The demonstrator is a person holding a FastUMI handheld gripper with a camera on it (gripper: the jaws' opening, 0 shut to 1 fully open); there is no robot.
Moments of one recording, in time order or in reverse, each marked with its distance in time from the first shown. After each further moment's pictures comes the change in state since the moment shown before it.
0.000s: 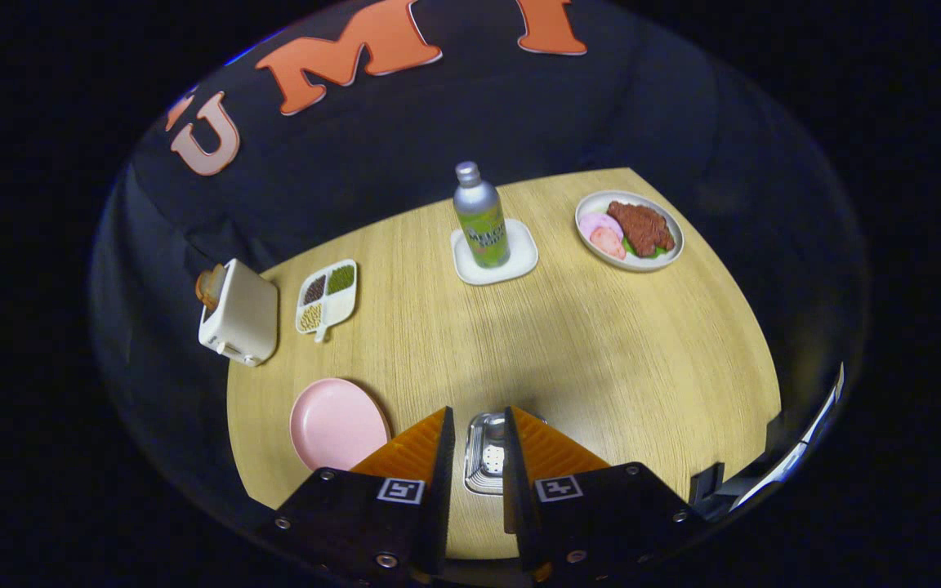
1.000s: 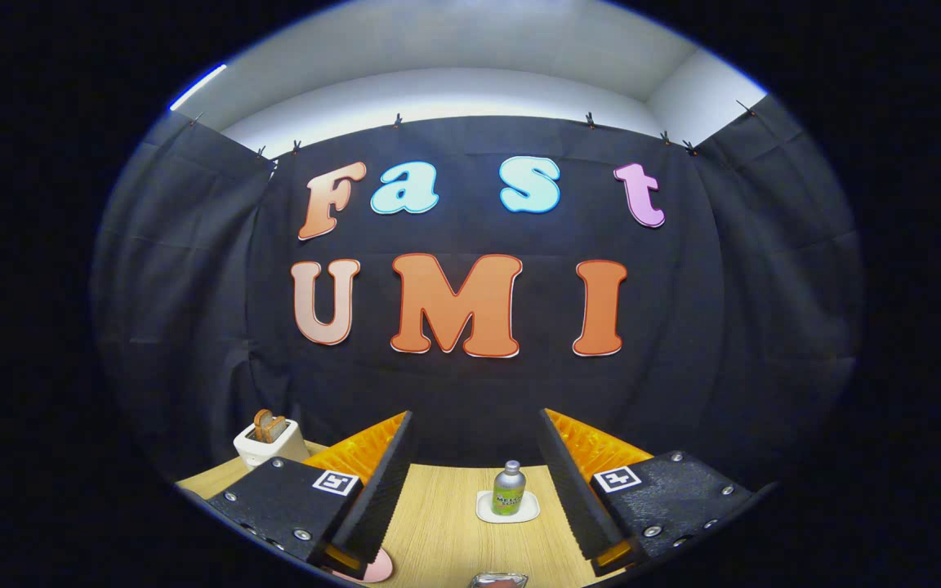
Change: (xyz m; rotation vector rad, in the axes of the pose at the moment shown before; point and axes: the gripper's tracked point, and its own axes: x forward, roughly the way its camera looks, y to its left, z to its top) arm -0.177 0.075 0.130 -0.280 -0.995 0.036
